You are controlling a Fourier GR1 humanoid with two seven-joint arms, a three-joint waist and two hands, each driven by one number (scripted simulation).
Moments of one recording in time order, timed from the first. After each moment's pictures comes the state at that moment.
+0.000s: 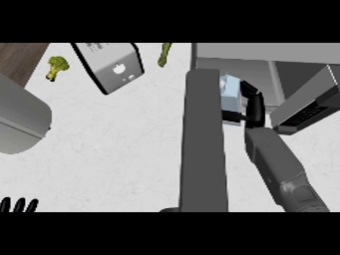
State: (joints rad) left arm 0.73 0.12 -0.07 -1.99 0.32 -0.29 -0.54; right arm -0.77 -0.09 -0.12 -0.33 -0.04 -0.47 -0.73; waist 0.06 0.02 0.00
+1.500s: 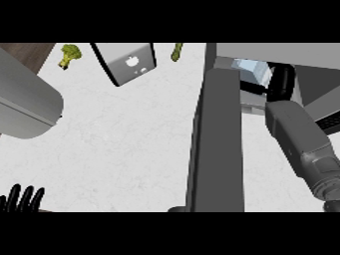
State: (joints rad) left arm 0.63 0.15 -0.04 -1.90 0.34 -0.33 -0.53; right arm -0.97 -0.23 -0.19 -0.17 0.03 -0.77 -0.83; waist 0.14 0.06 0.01
